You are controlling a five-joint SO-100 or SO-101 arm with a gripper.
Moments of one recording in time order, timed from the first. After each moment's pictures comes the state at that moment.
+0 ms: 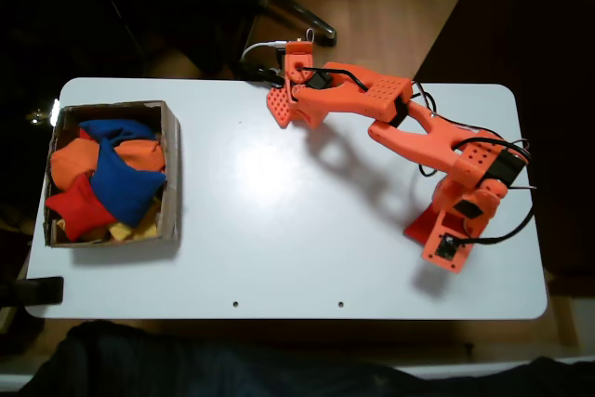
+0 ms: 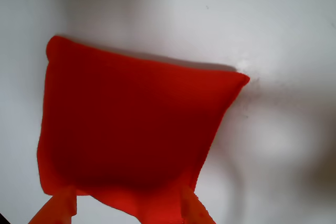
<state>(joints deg) -50.5 40.0 24.7 99.8 -14.8</state>
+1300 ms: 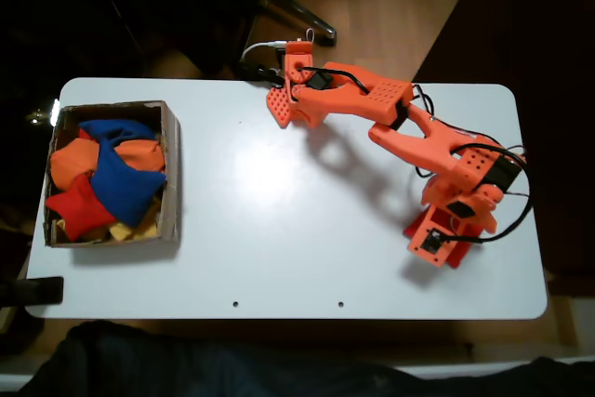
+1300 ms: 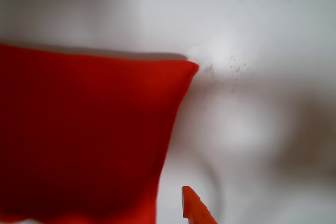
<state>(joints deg) -50.5 37.4 25.2 105.3 -11.6</state>
